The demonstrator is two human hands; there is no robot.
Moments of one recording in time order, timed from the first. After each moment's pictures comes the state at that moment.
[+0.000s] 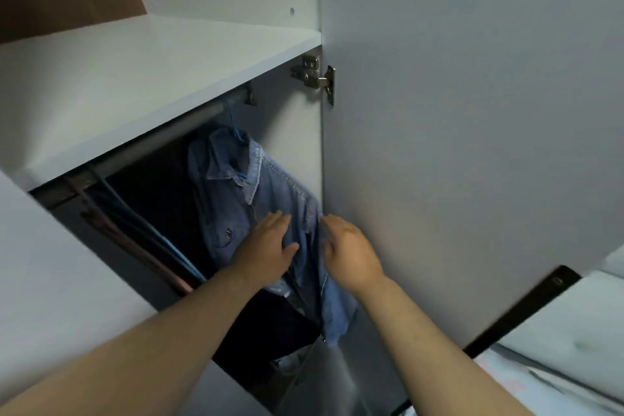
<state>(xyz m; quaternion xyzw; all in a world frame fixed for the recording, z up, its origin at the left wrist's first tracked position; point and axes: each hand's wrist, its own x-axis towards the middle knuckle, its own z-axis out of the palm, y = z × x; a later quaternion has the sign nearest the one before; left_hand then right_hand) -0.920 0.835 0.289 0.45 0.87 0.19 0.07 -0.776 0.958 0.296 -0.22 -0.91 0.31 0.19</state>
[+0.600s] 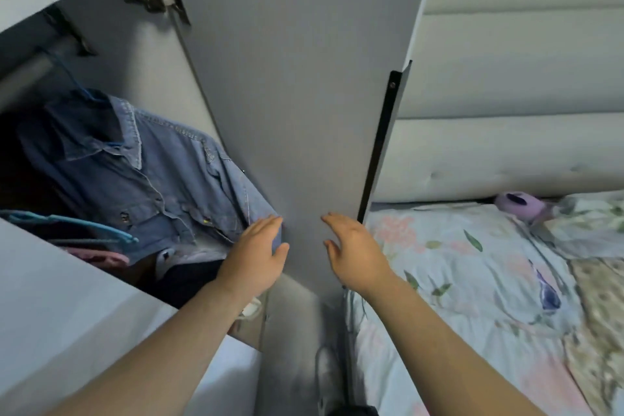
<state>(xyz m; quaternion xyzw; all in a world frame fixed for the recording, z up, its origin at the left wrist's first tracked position) -0.794 0.771 0.255 0.62 0.74 0.19 0.18 -0.601 0.828 0.249 -0.47 -0.83 0.27 0.18</state>
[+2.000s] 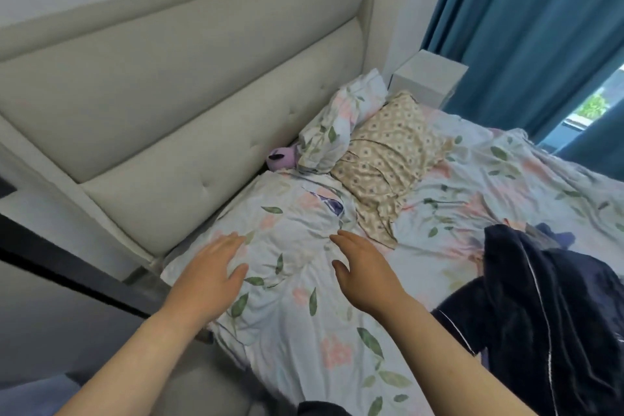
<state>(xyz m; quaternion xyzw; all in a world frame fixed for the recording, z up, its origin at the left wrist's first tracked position) -0.563 0.880 0.261 0.86 0.41 0.05 0.30 -0.336 0.718 0.255 -0.82 -0.50 0.19 0.18</state>
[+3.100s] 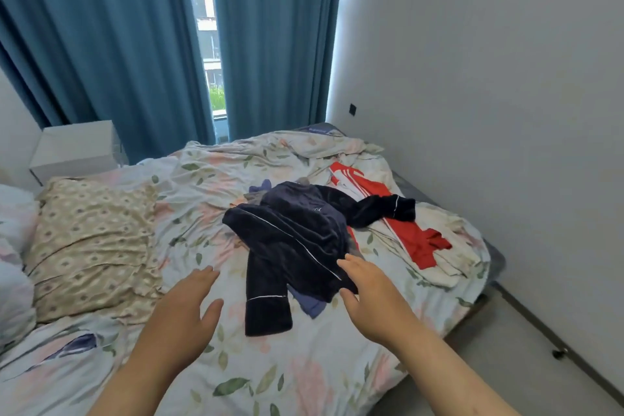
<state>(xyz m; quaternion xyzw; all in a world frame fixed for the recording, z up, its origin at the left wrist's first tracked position) -0.362 0.695 0.327 0.95 -0.09 -0.03 0.29 -0.405 0.380 0.320 -0.97 0.01 0.00 0.24</state>
